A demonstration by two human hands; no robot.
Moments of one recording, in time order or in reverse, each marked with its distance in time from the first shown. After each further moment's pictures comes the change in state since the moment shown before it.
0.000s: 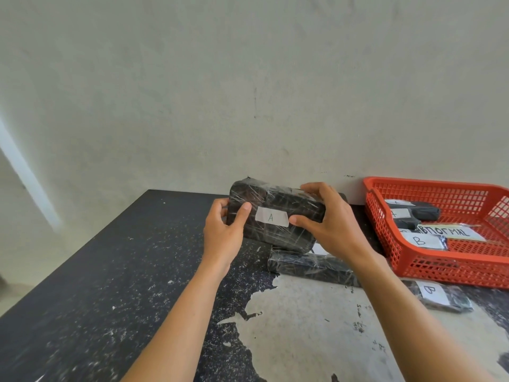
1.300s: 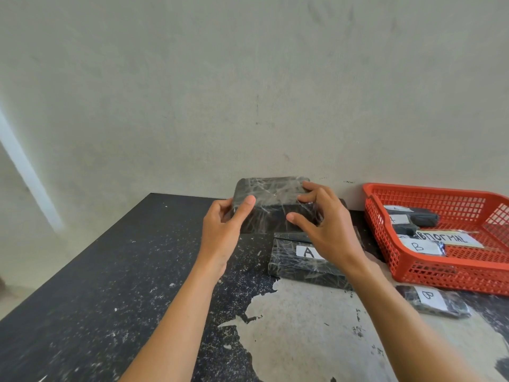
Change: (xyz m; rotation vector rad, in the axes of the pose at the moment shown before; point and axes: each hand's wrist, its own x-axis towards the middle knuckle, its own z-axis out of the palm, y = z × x) left_hand -0.001 0.017 -0.007 -0.159 -0.051 -0.022; right_hand -0.003 -0.006 0.007 0.041 0.103 -0.127
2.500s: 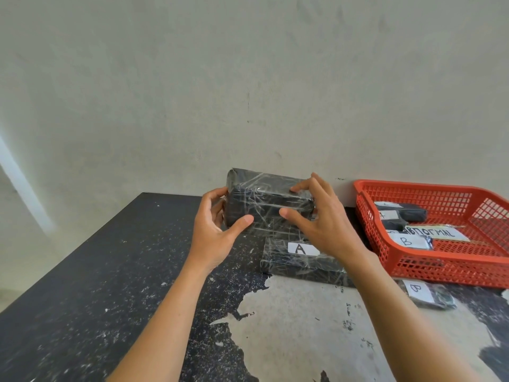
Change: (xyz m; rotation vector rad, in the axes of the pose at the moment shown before) left_hand 0.002 -0.012 -0.008 0.053 -0.138 0.277; right_hand 0.003 -0.006 -0.015 -0.085 -0.124 0.086
